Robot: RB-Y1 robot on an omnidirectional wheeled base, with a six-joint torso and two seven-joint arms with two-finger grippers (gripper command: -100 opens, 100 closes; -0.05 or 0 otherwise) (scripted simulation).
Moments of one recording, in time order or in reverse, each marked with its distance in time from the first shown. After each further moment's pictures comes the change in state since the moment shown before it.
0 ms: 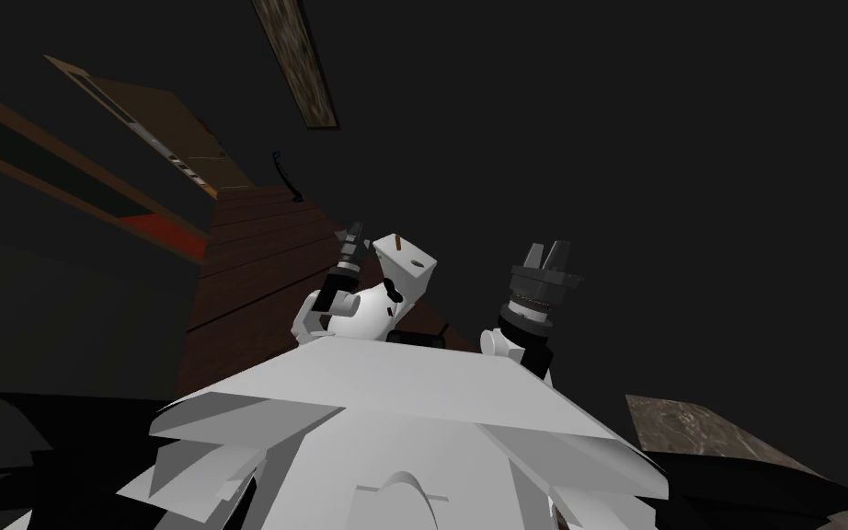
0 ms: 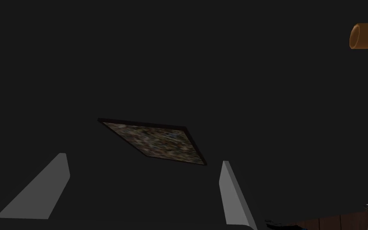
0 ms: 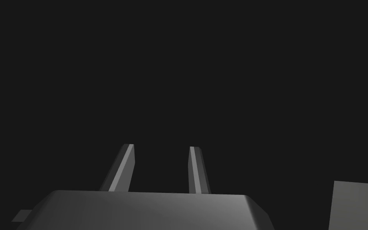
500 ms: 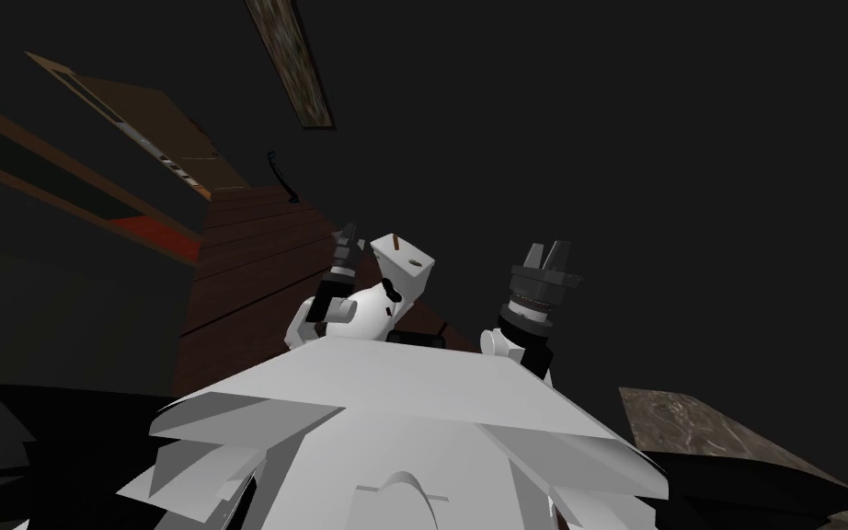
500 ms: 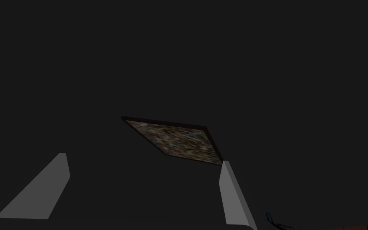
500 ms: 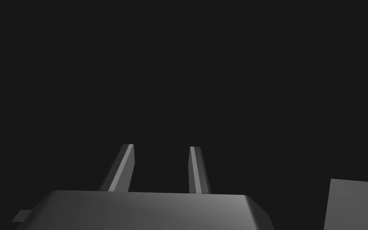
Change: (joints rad) left arm 0.072 -0.013 0.010 -0.027 -0.005 -0.125 -0.015; right arm 0.000 0.000 0.000 0.000 0.000 0.000 0.000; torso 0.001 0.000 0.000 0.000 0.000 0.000
